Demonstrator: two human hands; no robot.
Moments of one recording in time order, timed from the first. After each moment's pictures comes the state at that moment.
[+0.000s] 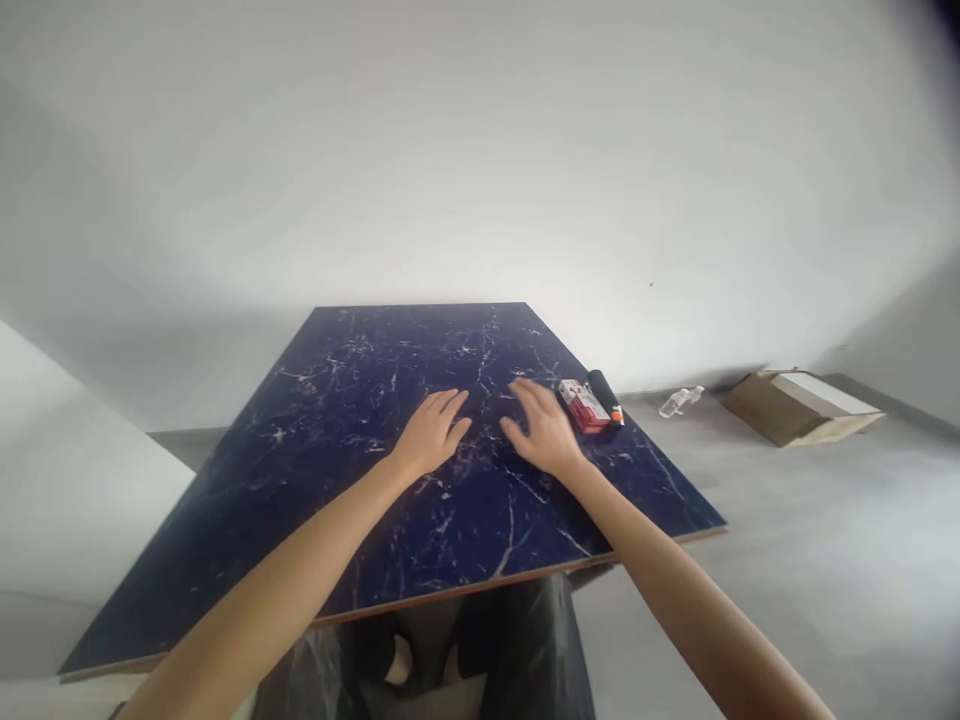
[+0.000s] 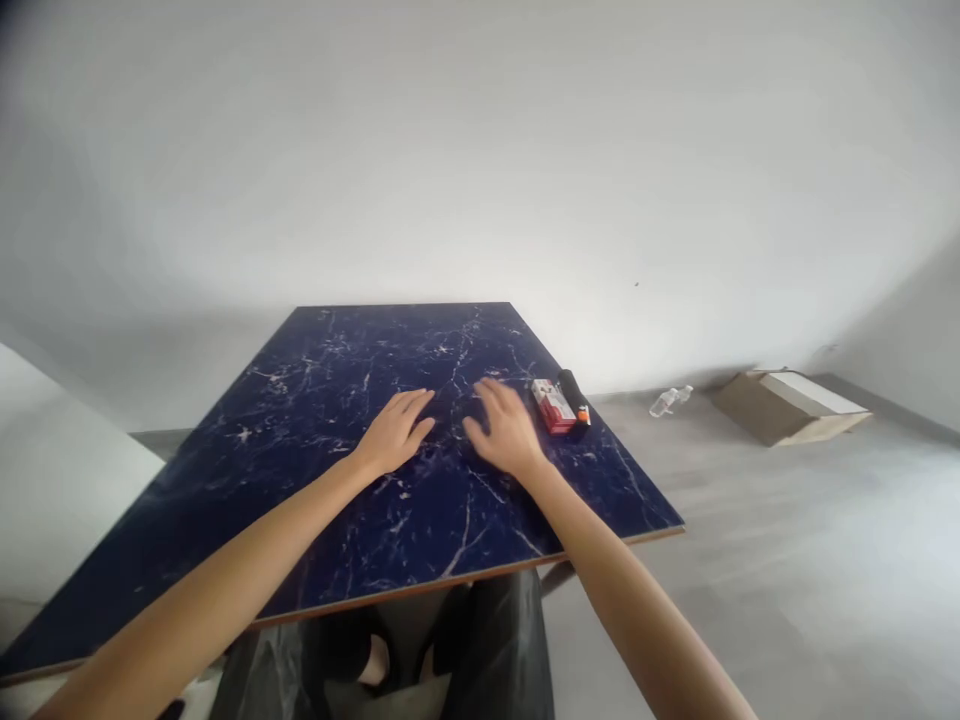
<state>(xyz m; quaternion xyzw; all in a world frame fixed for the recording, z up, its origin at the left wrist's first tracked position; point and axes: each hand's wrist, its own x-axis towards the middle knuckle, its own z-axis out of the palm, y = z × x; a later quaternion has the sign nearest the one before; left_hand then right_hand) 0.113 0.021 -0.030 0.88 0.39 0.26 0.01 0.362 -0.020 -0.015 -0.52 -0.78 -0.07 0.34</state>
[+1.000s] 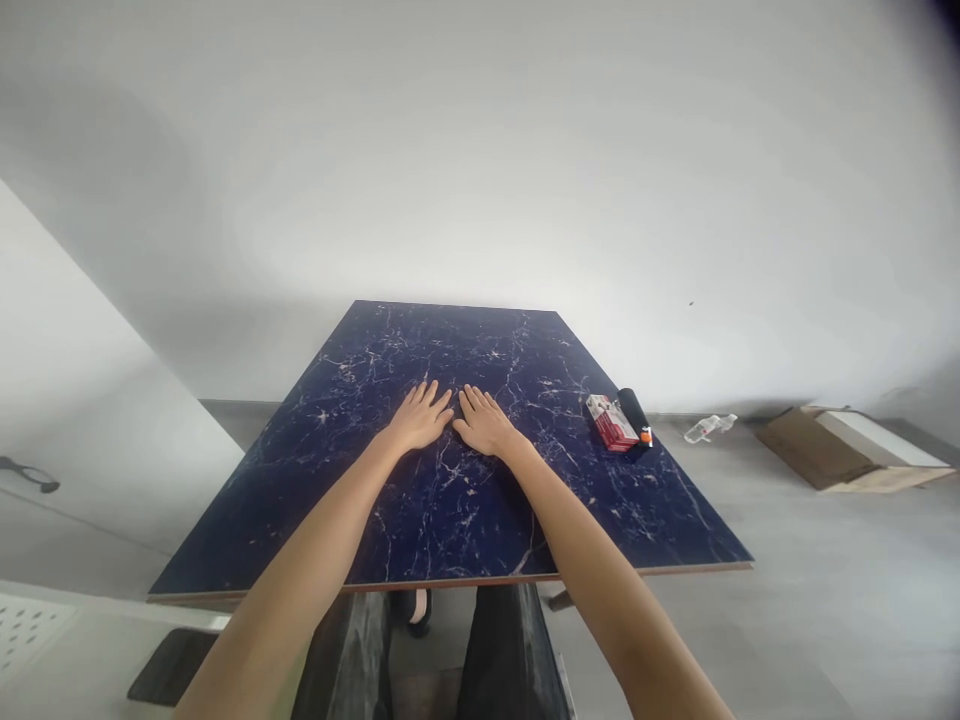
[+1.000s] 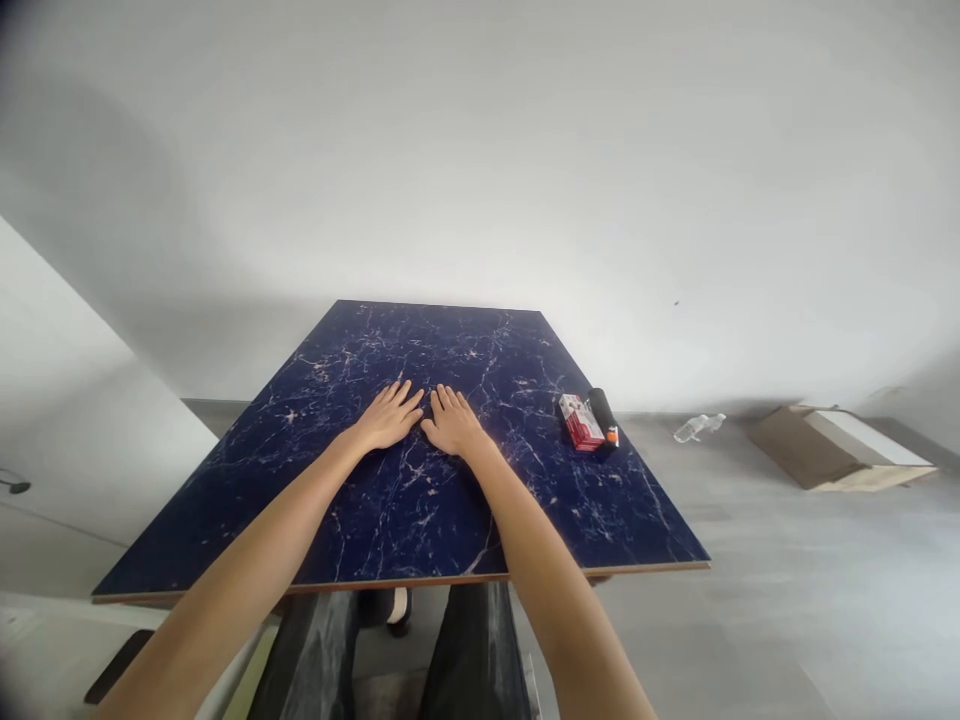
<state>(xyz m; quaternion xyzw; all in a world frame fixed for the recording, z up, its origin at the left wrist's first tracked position) 0.040 0.064 -0.047 0.84 0.54 0.07 0.07 0.236 0.042 -0.032 -0.52 -0.85 0.07 0.07</state>
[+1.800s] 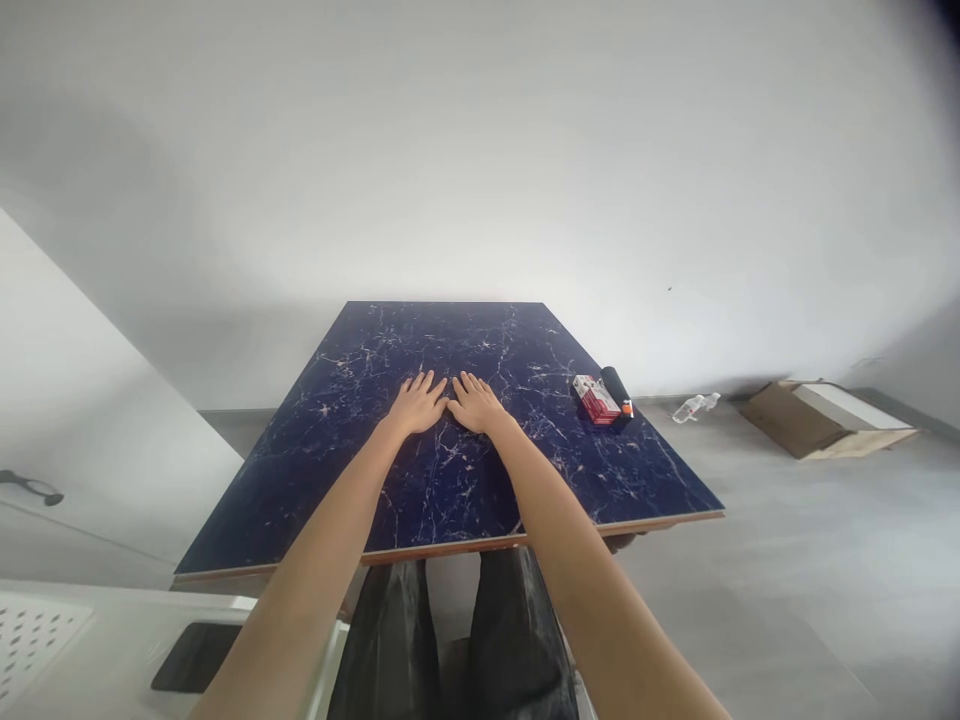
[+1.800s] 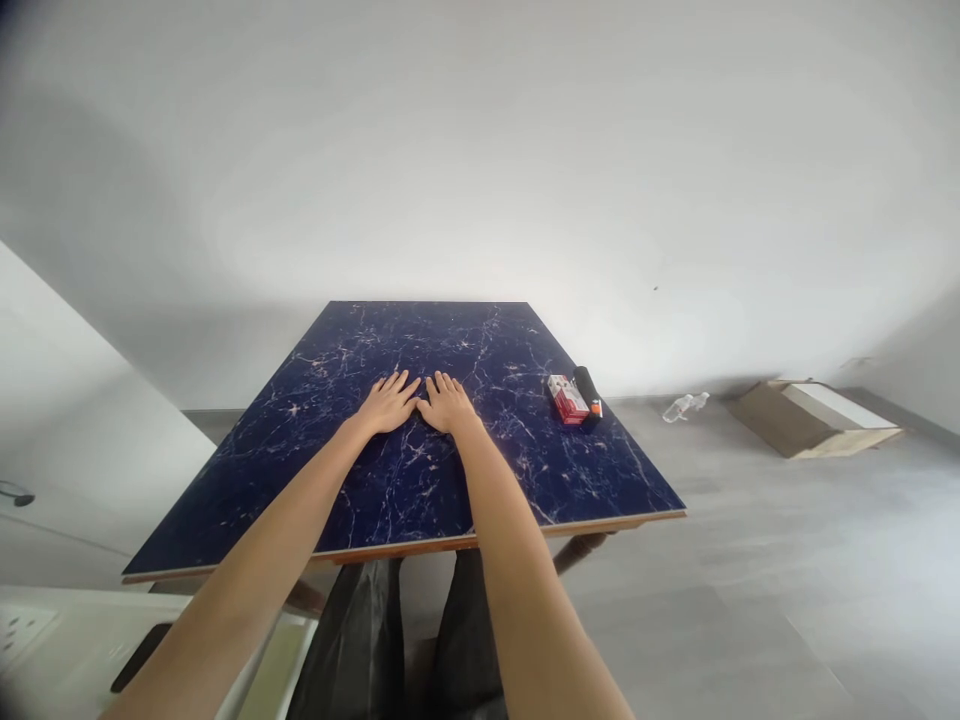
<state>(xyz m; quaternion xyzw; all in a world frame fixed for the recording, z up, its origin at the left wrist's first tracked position) 0.044 0.064 -0.045 0.84 0.53 0.06 0.04 0.227 0.042 -0.028 -0.57 -0.81 0.09 0.07</state>
